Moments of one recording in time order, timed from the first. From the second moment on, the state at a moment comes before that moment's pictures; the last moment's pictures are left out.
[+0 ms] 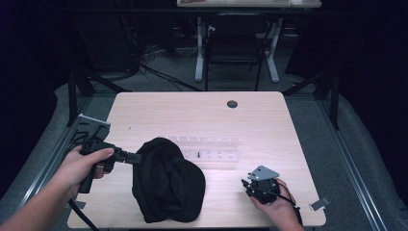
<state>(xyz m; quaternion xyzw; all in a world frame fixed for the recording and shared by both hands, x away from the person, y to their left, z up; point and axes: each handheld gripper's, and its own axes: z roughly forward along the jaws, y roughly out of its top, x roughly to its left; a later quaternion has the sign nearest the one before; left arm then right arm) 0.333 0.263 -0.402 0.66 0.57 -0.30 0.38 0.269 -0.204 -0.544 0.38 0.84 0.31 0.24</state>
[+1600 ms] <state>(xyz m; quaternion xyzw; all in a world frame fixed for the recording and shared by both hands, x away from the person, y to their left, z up) 0.368 0.253 -0.323 0.61 0.55 -0.26 0.51 0.270 -0.206 -0.544 0.39 0.83 0.31 0.24</state>
